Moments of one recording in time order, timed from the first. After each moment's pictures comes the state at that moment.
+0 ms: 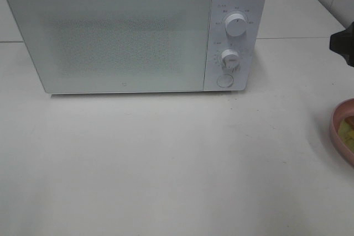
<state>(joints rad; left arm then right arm) -0.12 0.00 -0.52 -0.03 1.08 -0.01 0.06 1.06 -0.54 -0.05 0.00 0.04</state>
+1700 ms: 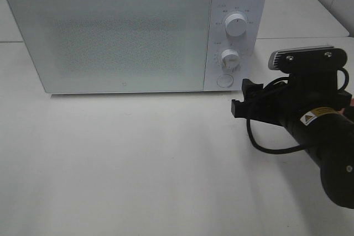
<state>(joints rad) -0.12 0.00 -0.52 -0.03 1.08 -0.01 0.71 1.70 -0.35 0.73 -1.12 -0.27</state>
